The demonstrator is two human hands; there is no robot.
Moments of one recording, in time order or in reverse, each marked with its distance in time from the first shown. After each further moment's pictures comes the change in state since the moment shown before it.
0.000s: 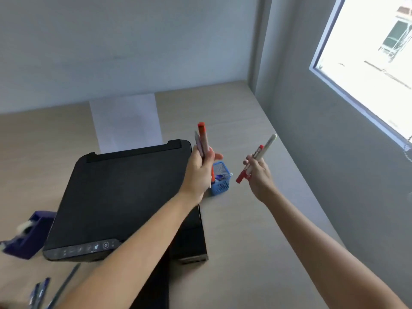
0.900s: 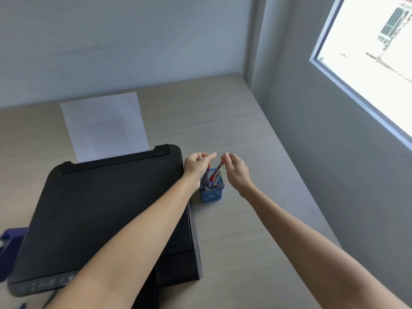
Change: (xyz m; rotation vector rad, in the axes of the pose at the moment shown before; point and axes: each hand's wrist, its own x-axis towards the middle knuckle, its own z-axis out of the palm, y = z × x) left_hand 0.129 -0.092 0.018 0.032 0.145 -0.443; right_hand 0.063 0.020 0.032 -0.597 -0.079 -0.157
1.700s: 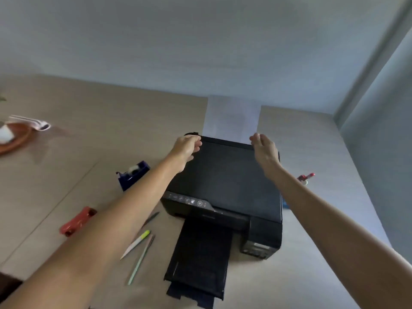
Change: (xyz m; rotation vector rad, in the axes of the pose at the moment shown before) left_hand -0.155 0.031 -0.306 -0.069 0.251 0.115; right_hand -0.107 -0.165 0.130 -0.052 -0.119 -0.241
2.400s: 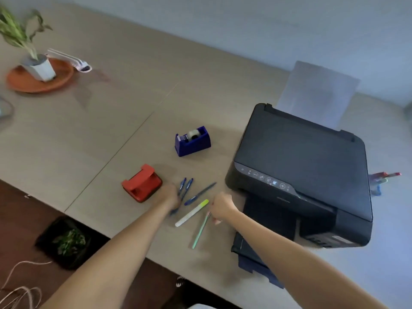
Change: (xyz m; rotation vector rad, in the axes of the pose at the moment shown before) left_hand -0.019 -0.278 -0.242 0.951 0.015 -0.398; right_hand -0.216 0.025 0.295 -0.894 -0.965 0.099
